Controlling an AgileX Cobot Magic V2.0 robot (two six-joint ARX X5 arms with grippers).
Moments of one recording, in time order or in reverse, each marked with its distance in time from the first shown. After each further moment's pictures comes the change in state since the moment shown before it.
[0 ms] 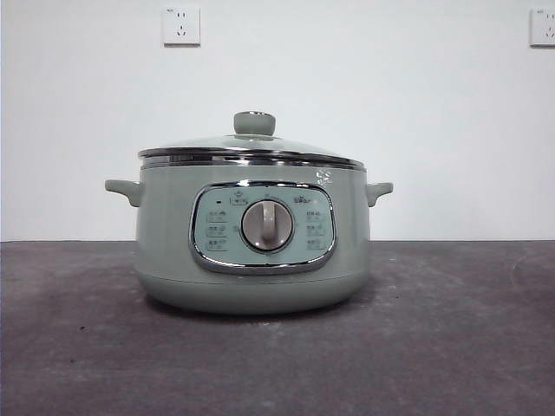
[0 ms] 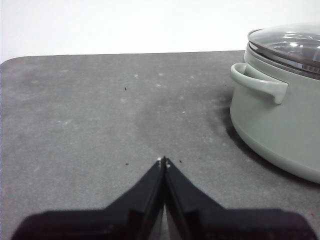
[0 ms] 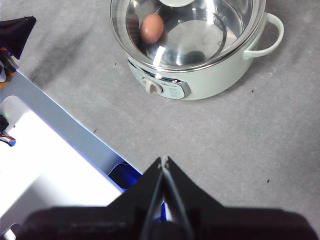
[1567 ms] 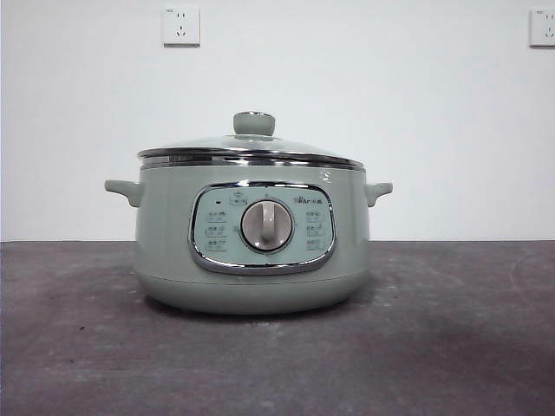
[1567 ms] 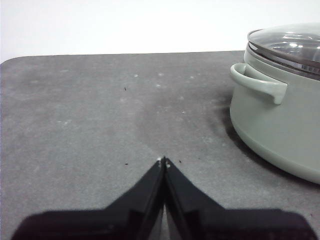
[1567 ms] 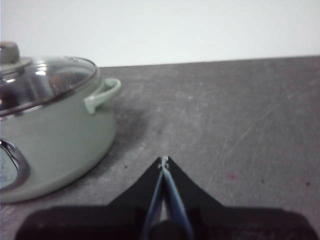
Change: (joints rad) left arm 0.000 0.000 0.000 0.000 0.000 0.000; right arm -0.431 -1.057 -1.480 1.205 0.079 0.111
